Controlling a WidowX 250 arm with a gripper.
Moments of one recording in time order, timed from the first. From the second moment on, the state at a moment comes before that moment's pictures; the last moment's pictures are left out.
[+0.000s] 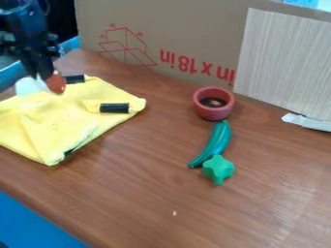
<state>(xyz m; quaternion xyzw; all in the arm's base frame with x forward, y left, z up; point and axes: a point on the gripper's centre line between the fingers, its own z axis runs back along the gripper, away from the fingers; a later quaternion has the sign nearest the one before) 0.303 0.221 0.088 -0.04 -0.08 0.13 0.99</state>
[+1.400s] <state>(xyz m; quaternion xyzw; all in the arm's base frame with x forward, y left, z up) 0.338 0.011 0.064 -0.03 -0.02 -0.01 1.00</state>
